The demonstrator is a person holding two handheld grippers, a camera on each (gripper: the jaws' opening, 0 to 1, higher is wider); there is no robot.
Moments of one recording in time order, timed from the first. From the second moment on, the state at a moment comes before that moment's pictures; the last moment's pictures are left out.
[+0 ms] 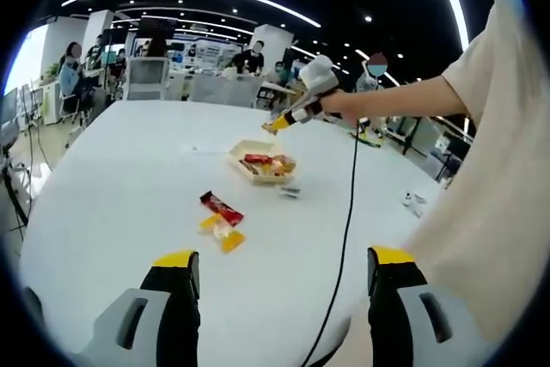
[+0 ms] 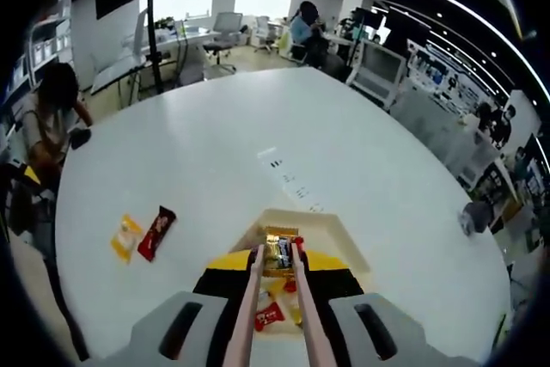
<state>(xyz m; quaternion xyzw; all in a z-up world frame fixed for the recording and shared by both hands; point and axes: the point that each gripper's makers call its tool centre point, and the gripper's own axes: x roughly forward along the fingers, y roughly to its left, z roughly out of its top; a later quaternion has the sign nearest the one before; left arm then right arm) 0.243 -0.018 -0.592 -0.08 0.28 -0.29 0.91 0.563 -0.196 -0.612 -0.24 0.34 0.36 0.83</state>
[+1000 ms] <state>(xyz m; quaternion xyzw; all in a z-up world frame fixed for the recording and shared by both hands) 0.243 -0.025 -0.593 -0.08 0.29 -0.30 0.91 0.580 -0.200 -0.603 -0.24 0.33 0.36 0.84</state>
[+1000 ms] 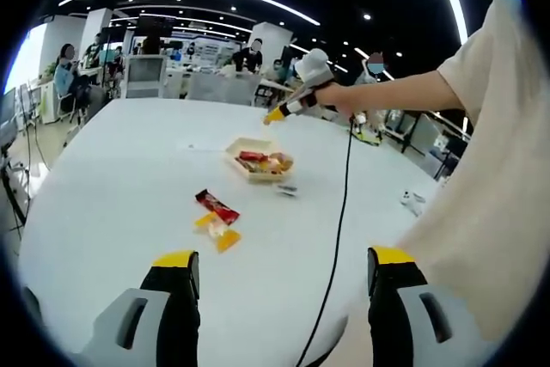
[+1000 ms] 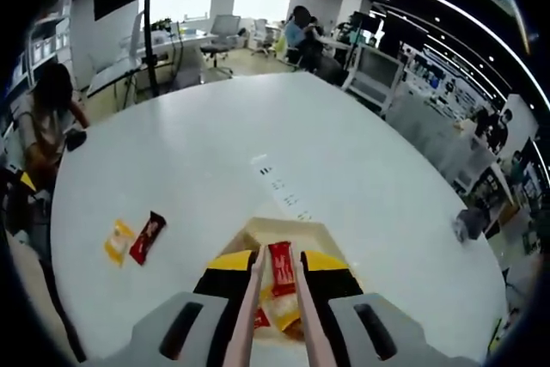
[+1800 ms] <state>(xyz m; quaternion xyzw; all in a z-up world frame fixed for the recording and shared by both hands) 0.243 -0.028 -0.592 -0.08 0.29 -0.30 0.90 0.563 -0.207 -0.610 -0.23 0.34 0.36 0.84</state>
